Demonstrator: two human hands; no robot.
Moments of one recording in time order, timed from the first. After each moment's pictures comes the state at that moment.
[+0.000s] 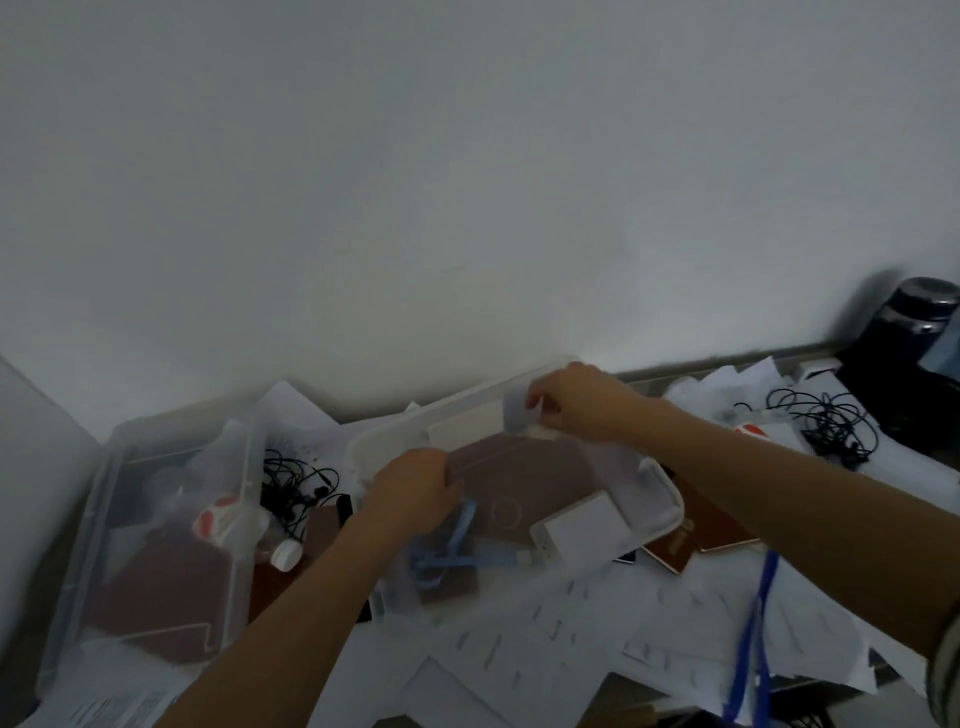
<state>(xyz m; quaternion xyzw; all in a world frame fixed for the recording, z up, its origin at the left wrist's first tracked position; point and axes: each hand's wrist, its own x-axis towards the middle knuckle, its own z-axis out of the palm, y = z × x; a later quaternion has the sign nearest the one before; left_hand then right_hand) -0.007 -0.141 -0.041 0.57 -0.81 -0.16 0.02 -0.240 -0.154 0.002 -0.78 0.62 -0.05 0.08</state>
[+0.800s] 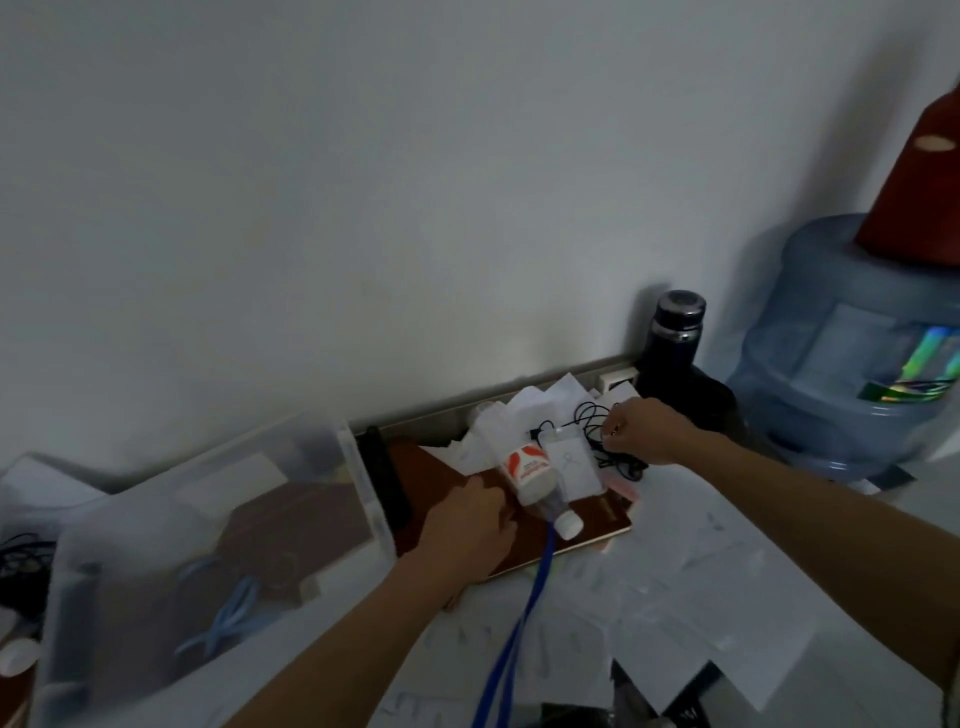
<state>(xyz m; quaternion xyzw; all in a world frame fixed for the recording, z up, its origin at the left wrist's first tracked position) -0.312 -0.049 -0.052 0.44 -0.88 -0.15 0.03 -0.589 -0.056 -0.045 -0.59 0.79 -0.05 0.17</state>
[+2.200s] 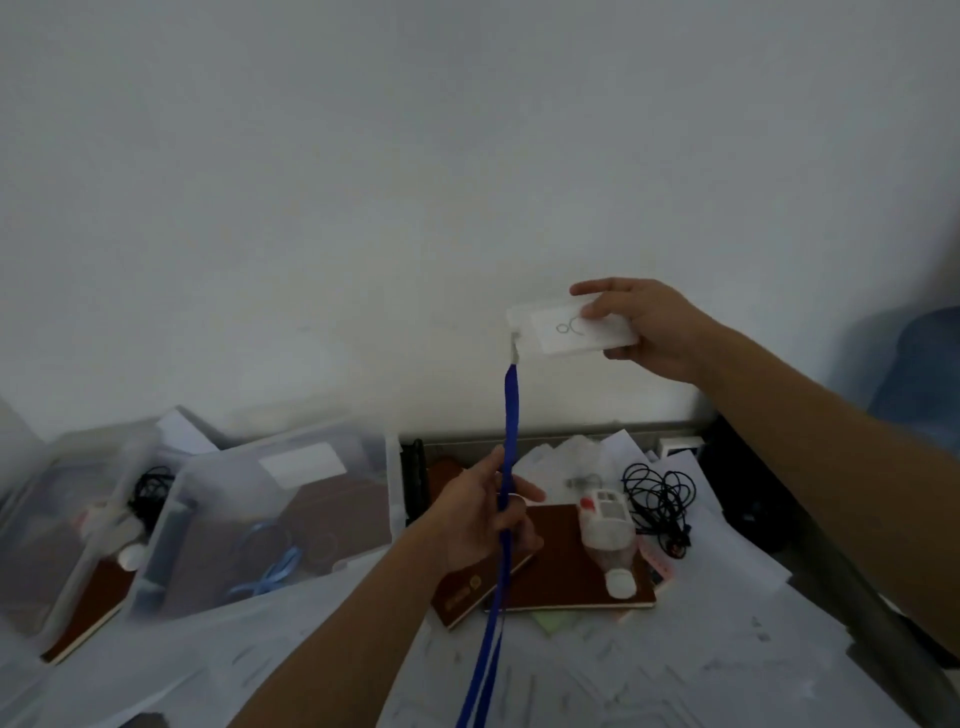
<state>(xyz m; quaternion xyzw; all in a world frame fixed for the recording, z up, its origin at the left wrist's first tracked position) -0.322 -0.050 -0.002 0.40 -0.42 -0.77 0.28 -0.553 -0.101 0.135 -0.52 0.50 -0.48 0.51</state>
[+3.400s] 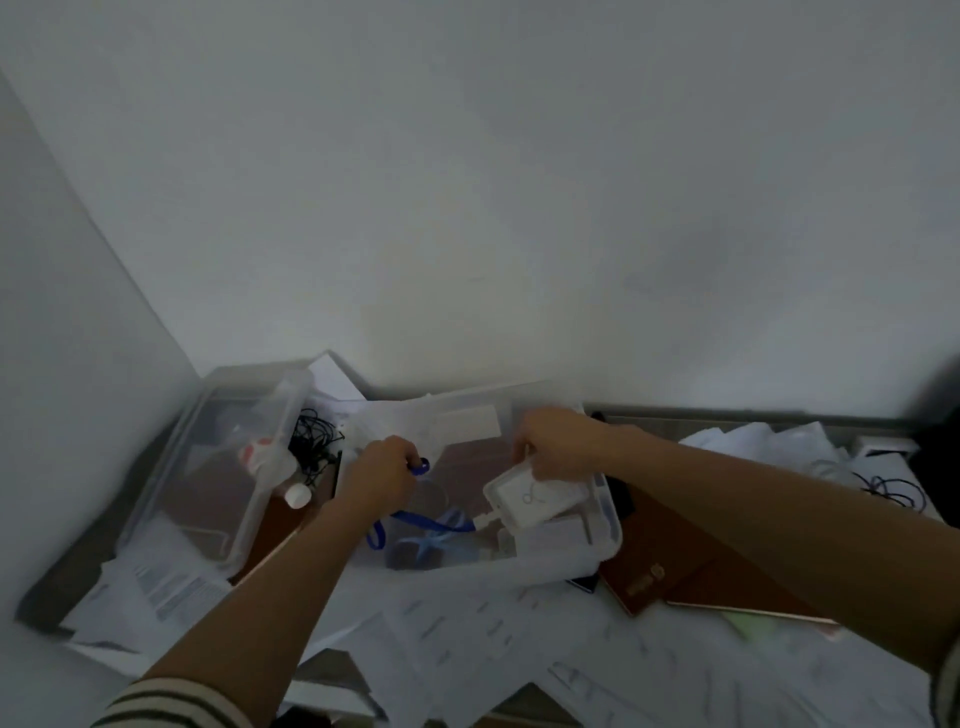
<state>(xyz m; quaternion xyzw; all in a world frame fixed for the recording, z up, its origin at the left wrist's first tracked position) -0.020 -0.122 -0.046 0.71 -0.69 -0.14 0.08 -0.259 -0.139 0.012 -0.86 0.47 0.08 0.17</state>
